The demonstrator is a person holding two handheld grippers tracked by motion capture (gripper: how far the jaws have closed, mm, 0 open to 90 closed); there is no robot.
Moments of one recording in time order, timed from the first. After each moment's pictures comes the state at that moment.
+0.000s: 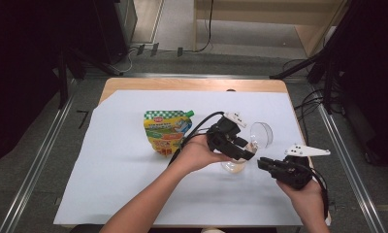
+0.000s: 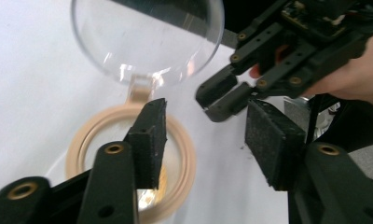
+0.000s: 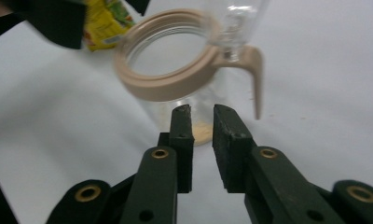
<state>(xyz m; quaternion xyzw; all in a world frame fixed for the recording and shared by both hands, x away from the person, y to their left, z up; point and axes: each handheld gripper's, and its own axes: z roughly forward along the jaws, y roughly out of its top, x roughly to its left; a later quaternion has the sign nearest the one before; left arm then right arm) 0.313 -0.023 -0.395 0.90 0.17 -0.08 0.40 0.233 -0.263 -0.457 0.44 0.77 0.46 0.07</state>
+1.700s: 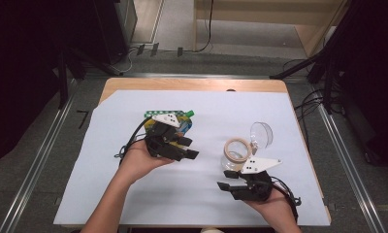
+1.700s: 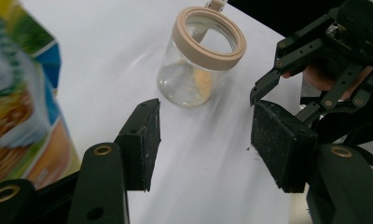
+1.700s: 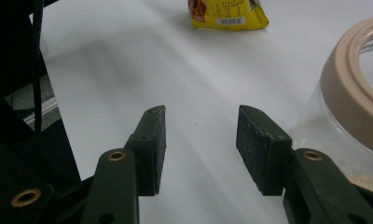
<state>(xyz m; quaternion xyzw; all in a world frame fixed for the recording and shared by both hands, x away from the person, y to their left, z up) 0.297 0.124 -0.393 0.87 0.26 -0.05 0.41 0.211 -0.171 -0.465 0.29 0.84 0.46 0.03</state>
